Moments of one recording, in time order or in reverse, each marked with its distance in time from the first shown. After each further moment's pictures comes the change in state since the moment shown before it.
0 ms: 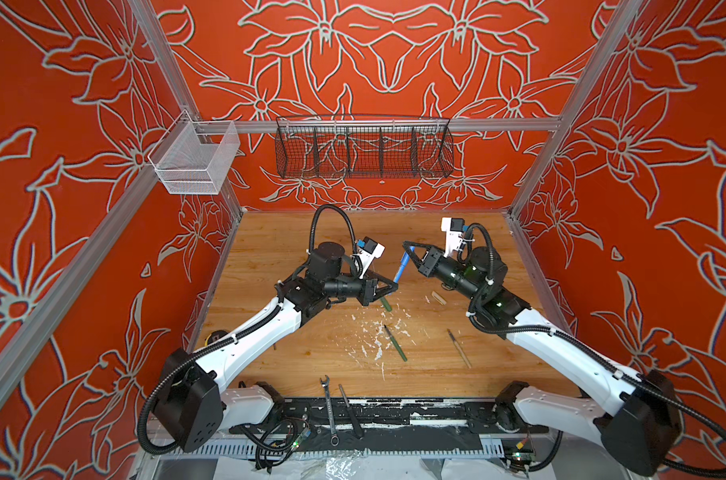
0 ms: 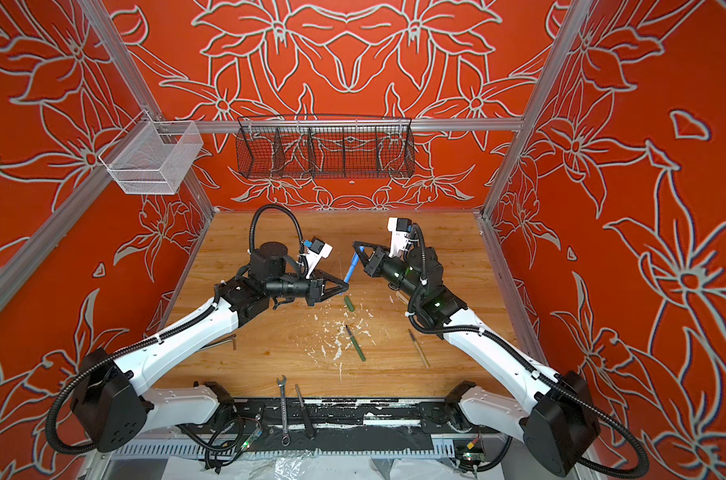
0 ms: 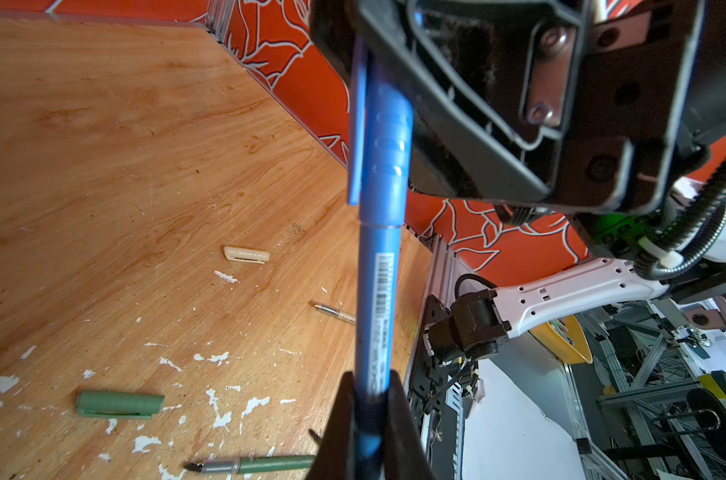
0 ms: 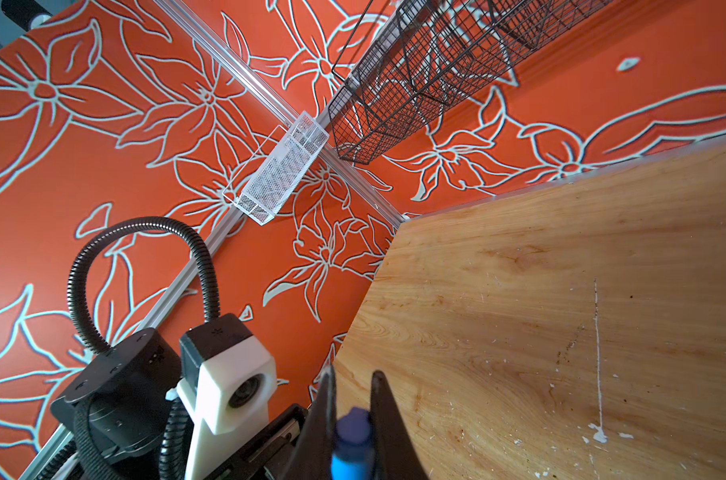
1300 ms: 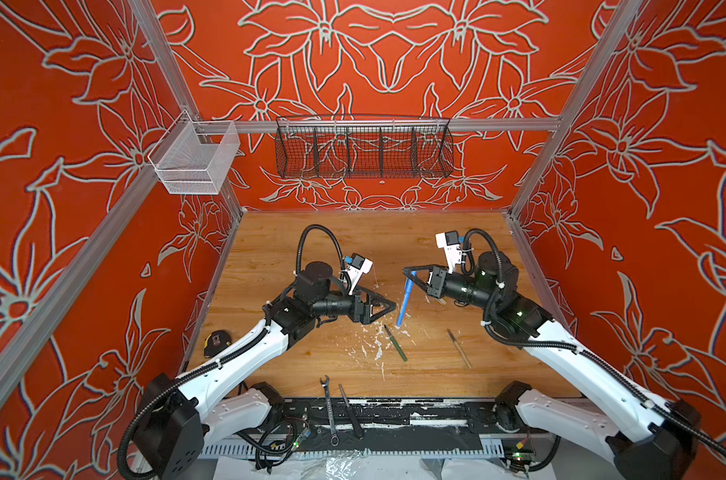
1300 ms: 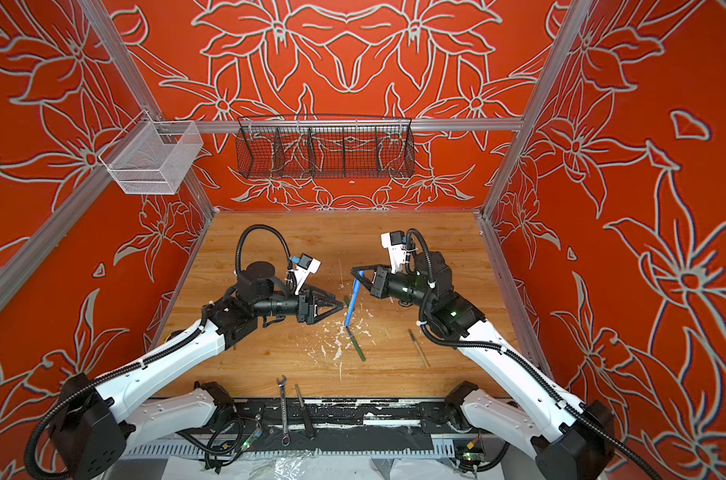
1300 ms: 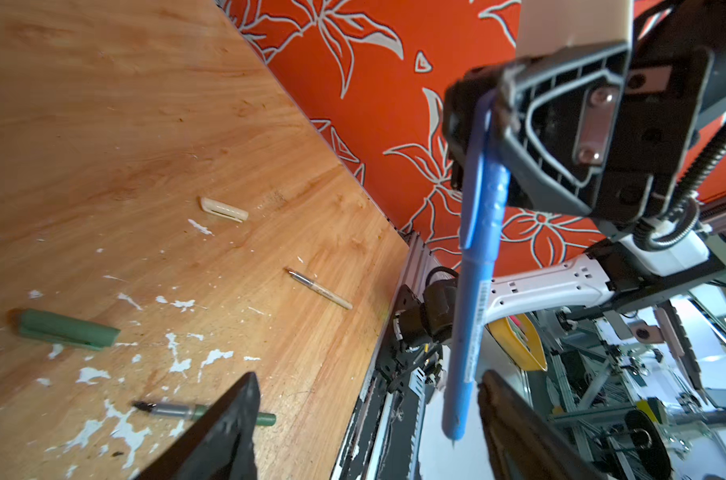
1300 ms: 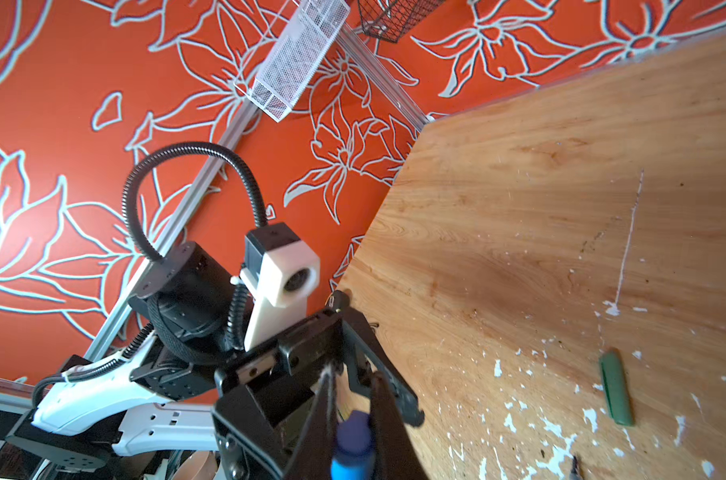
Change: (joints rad) left arm -0.035 -0.168 -0.212 0.081 0.026 -0.158; right arm -0.027 -0.132 0.018 -0.282 -0.239 -0.050
